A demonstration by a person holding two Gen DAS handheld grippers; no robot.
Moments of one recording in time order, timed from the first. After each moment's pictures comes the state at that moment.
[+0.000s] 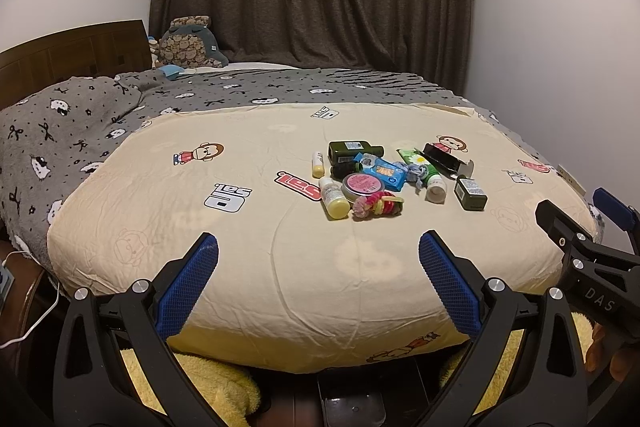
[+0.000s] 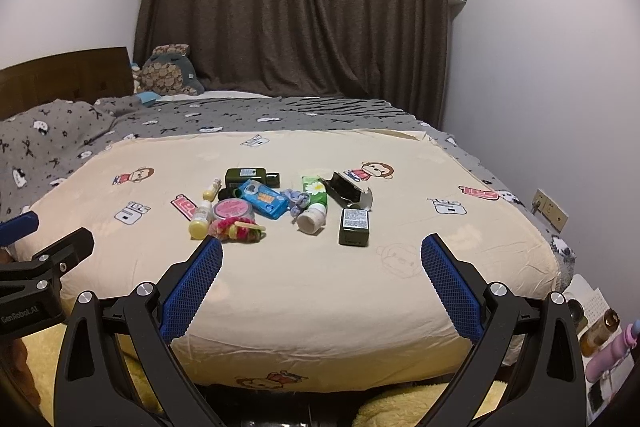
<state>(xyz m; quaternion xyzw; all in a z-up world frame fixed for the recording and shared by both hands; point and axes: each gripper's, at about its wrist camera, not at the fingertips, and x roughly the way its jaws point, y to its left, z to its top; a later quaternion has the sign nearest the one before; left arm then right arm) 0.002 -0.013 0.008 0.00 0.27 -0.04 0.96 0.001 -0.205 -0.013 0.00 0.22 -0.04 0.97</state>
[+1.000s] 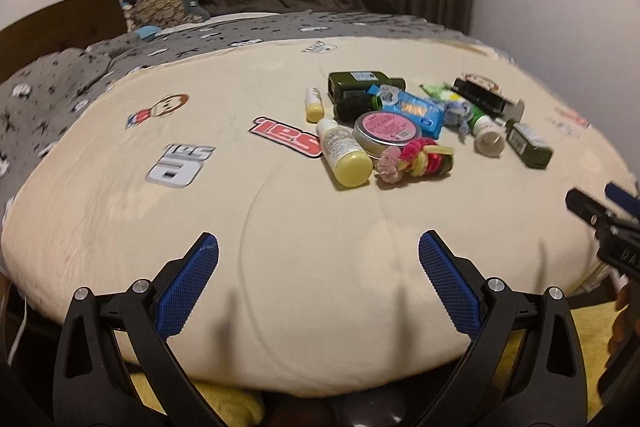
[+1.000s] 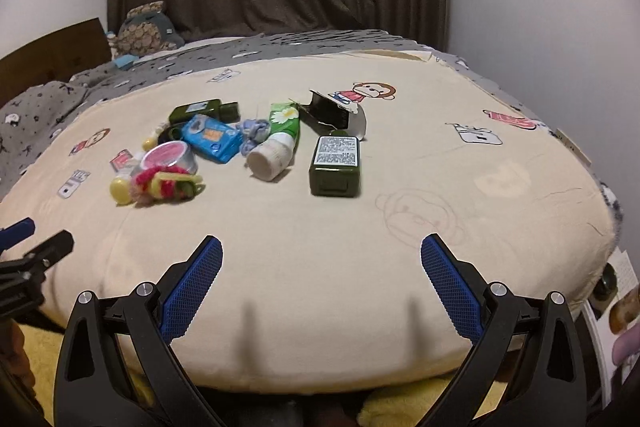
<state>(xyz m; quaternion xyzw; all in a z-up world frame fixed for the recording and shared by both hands) 0.117 -0.021 -0.084 0.03 0.35 -0.05 0.93 0.112 -0.256 -0.110 0.04 0.32 -0.05 0.94</state>
